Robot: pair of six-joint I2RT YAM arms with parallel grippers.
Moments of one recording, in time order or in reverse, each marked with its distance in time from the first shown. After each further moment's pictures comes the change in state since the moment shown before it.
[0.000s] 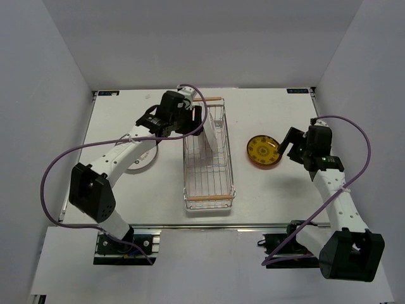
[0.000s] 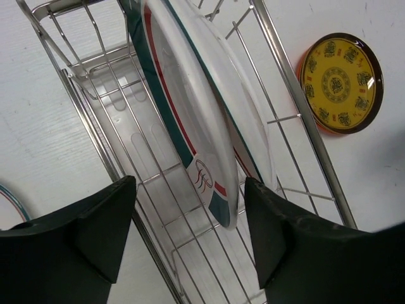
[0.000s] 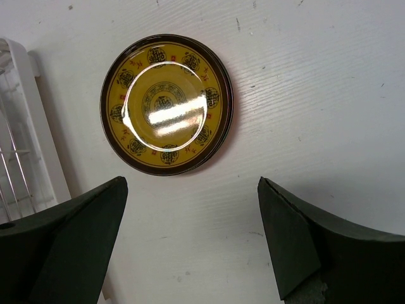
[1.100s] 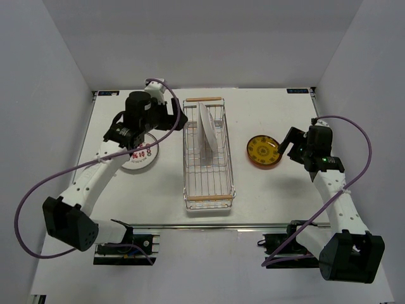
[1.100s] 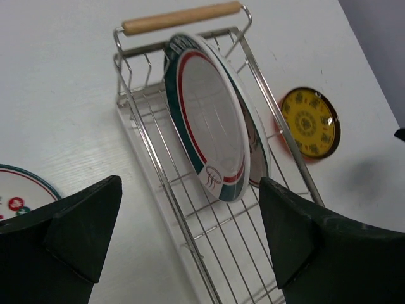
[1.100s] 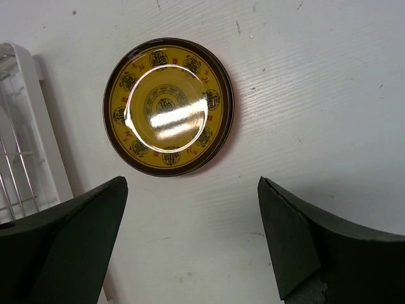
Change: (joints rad) left arm 0.148 -0.293 -0.145 0.099 0.068 -0.020; right arm 0.000 -0.010 0.000 0.000 0.003 0.008
